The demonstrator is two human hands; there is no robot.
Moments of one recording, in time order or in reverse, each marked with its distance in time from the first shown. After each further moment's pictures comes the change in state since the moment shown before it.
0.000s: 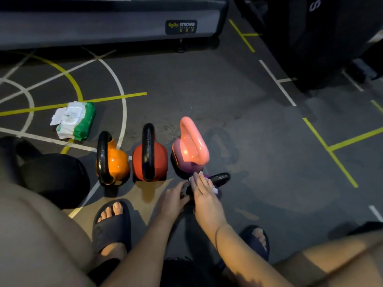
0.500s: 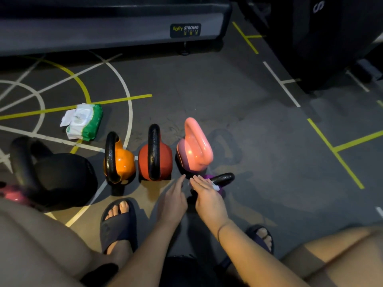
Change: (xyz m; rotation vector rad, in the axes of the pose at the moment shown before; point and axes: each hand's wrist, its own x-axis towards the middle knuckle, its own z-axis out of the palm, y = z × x) left_hand -0.033 0.025 -0.026 0.065 0.178 0.003; right_hand 0.010 -0.007 -0.005 0.112 -0.030 0.015
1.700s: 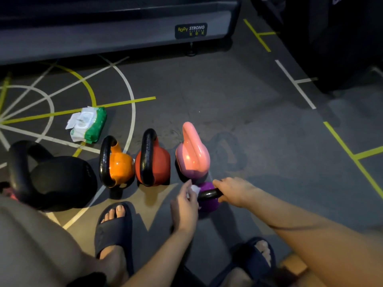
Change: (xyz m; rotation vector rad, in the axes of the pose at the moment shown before) left_hand 0.009 0.062 0.049 -0.390 0.321 -0.300; right_hand 0.066 0.076 -0.097 -0.501 -0.722 -0.113
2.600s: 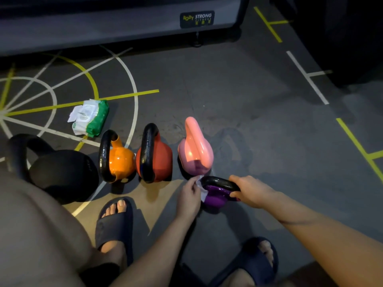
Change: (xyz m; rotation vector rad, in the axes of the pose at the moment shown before) left_hand 0.027 -0.016 0.021 -0.019 -0.268 -0.041; right_hand -0.016 0.030 0.008 0.329 0.018 0.156
